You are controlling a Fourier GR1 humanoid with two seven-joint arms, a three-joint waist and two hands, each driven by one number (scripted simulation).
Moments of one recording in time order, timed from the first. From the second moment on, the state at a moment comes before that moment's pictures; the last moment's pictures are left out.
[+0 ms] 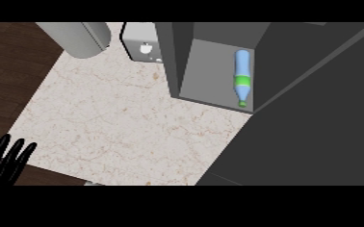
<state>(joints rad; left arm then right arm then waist) 0.39 0.93 -0.34 -1.71 0.91 -0.29 -0.84 0.09 -0.53 0.75 -2.39 -0.19 0.14 0.15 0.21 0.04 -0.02</state>
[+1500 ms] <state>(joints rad) 0.46 0.95 -0.24 -1.67 0.97 -0.37 -0.81 -0.67 -0.10 0.33 -1.38 -0.42 0.02 0.25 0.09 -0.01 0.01</state>
